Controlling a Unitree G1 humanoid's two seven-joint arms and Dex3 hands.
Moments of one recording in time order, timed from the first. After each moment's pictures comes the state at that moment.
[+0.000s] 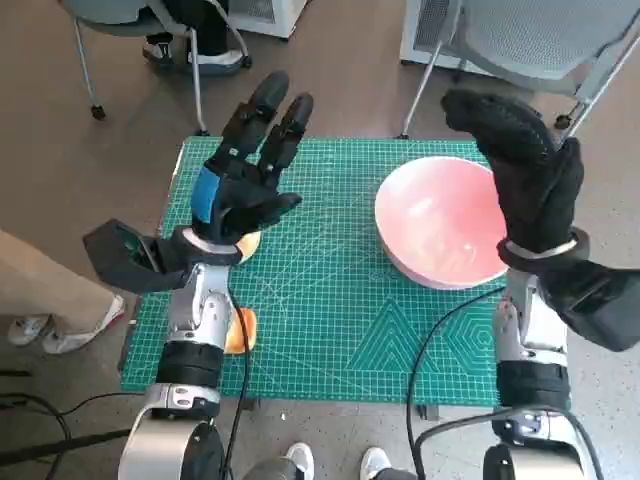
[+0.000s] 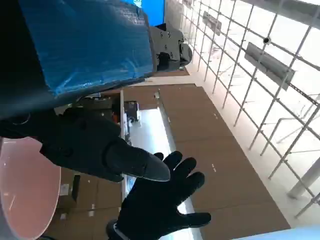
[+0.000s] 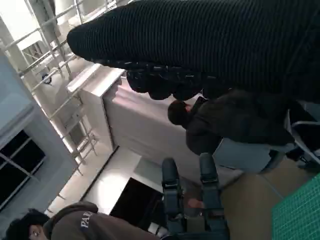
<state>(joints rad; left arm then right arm) -0.73 0.06 0.23 0.65 -0.47 -0.42 -0.75 -0.73 -0.18 -0.18 0.54 0.34 -0.67 0.56</state>
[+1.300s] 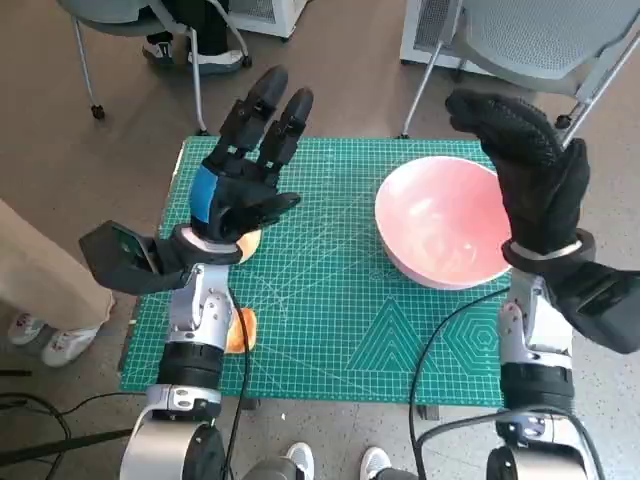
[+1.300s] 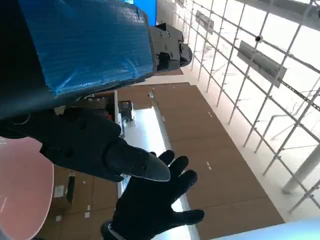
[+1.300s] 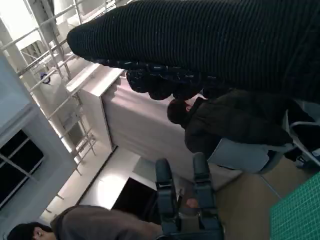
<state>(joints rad) -0.72 0.05 0.23 0.60 -0.48 -0.42 -0.75 -0.71 -0.18 -0.18 0.52 0.35 -0.65 0.56</state>
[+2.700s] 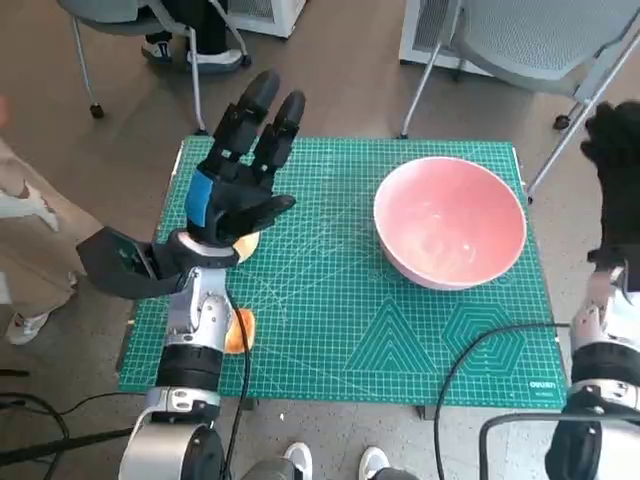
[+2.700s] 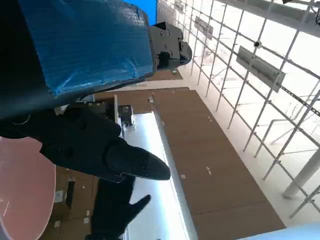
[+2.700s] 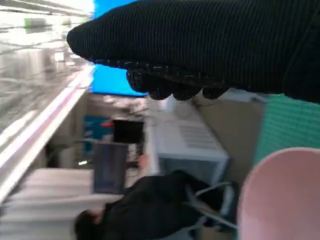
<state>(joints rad) -0.71 0.05 0.25 0.63 -0.47 -0.45 -0.76 -0.90 -0.45 -0.37 1.26 0.22 -0.59 0.28</state>
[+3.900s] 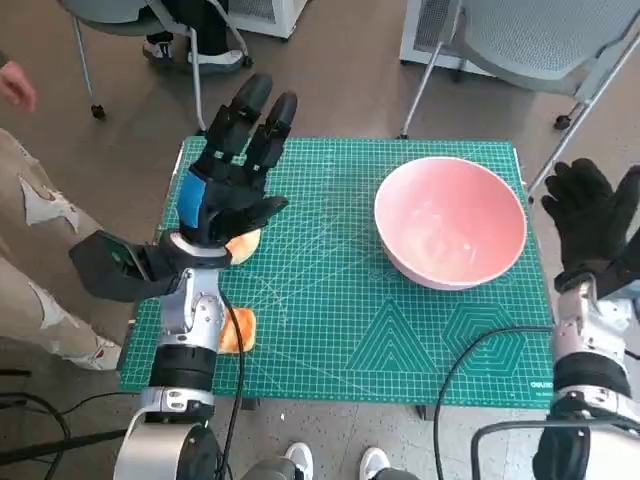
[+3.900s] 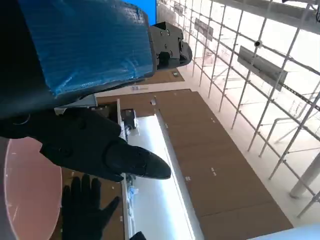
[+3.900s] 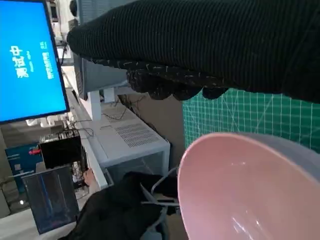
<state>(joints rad) -0.70 0.07 0.25 0.63 -0.47 -0.46 -0.76 -0.87 -0.38 -0.43 1.31 0.23 -0.36 0.21</state>
